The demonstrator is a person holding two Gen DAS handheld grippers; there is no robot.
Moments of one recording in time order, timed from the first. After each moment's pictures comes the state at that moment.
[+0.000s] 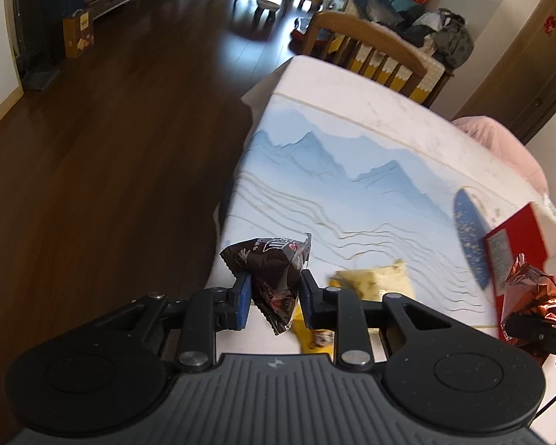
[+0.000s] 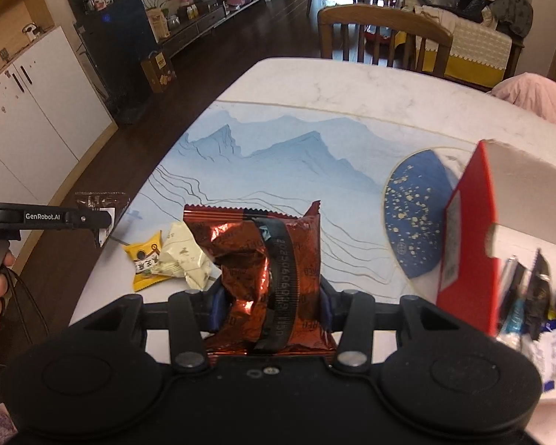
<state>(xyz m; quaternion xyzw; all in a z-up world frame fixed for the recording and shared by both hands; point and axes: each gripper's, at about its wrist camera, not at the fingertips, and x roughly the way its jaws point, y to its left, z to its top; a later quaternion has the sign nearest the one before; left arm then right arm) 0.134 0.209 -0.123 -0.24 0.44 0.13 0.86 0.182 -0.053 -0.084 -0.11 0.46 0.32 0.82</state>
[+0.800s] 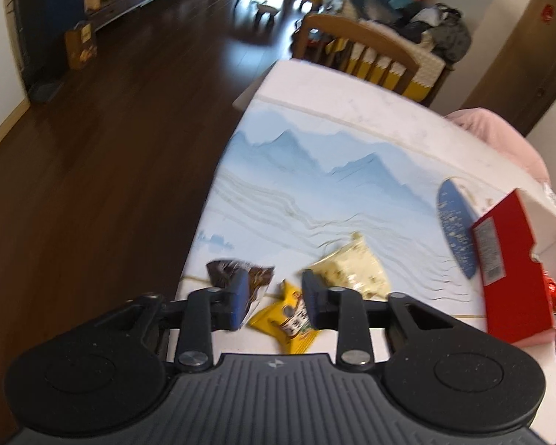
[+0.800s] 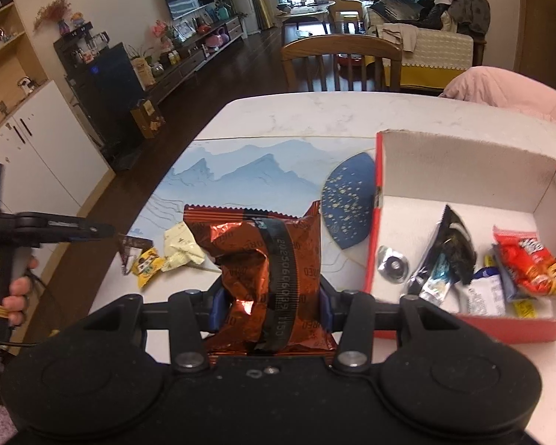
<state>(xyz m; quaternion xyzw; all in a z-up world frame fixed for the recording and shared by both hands) 0.136 0.170 -0.110 -0.22 0.44 0.14 0.86 0.149 -0.147 -0.056 -0.03 0.44 0.31 0.84</state>
